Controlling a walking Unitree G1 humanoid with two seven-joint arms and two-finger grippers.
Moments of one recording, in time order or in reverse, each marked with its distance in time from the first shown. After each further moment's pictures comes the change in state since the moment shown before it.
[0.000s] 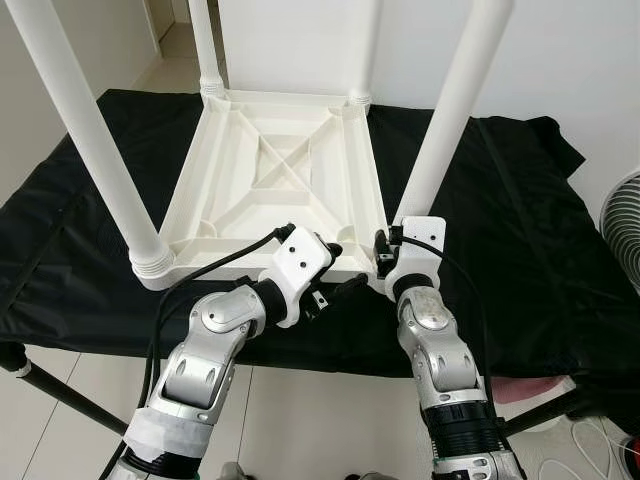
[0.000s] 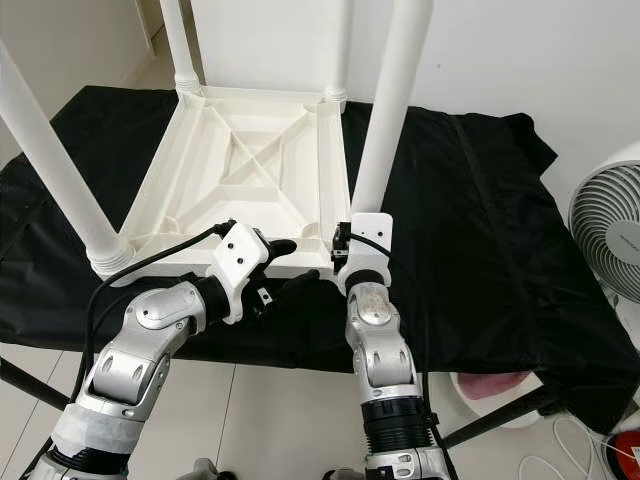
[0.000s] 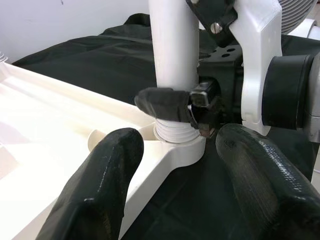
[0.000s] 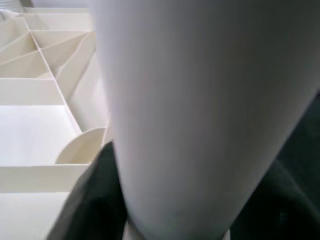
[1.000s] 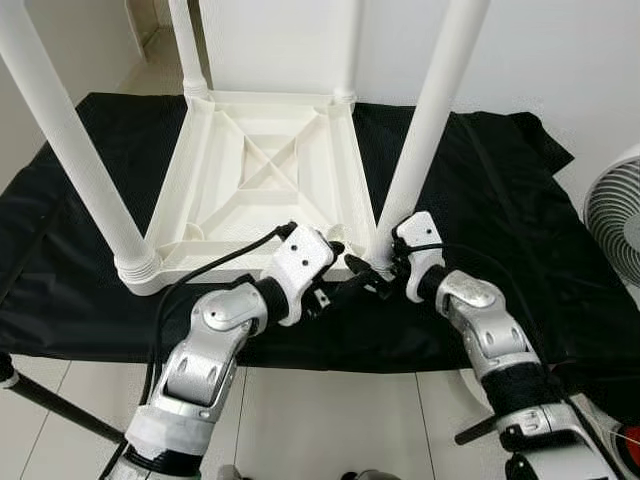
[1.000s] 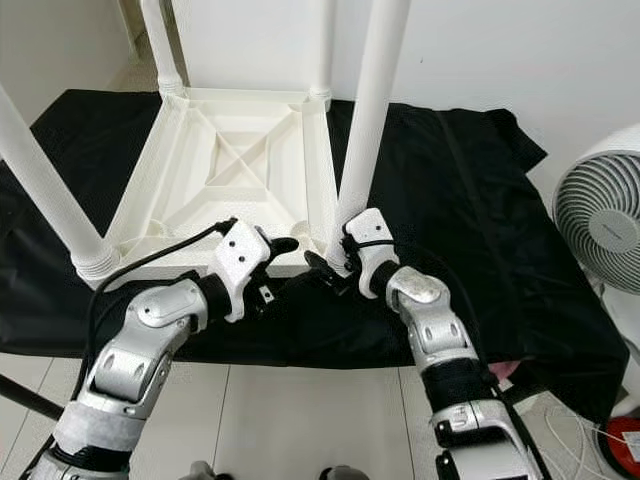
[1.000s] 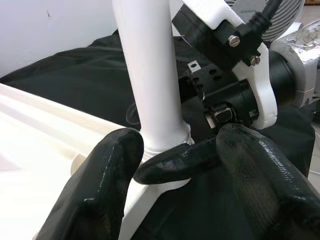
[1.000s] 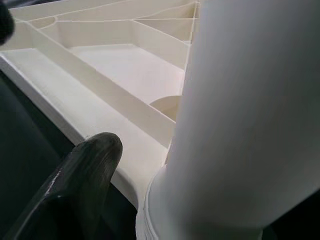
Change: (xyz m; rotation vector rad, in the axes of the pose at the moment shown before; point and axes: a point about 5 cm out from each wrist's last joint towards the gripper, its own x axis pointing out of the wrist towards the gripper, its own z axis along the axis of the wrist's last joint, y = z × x) left arm 0.003 0.002 0.006 0.016 -0.018 -0.003; right arm 0.024 -0.016 -0.002 -0.259 0.018 0.839
